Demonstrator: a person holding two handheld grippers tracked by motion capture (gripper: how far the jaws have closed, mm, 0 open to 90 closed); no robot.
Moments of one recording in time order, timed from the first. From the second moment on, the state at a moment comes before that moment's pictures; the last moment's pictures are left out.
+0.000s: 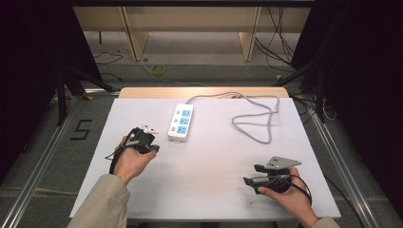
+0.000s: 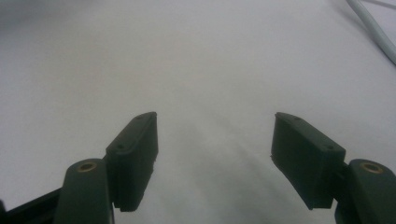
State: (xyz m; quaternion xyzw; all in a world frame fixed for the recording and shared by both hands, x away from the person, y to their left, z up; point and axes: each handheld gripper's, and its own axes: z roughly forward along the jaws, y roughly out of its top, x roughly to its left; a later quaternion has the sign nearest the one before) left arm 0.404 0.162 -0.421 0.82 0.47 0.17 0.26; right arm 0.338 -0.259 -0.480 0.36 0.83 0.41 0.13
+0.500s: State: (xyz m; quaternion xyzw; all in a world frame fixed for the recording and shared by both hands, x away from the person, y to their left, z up) left arm 0.415 0.159 -0.417 0.83 0.47 0.17 0.26; right arm 0.338 -0.259 -0.480 0.36 0.83 0.41 0.13
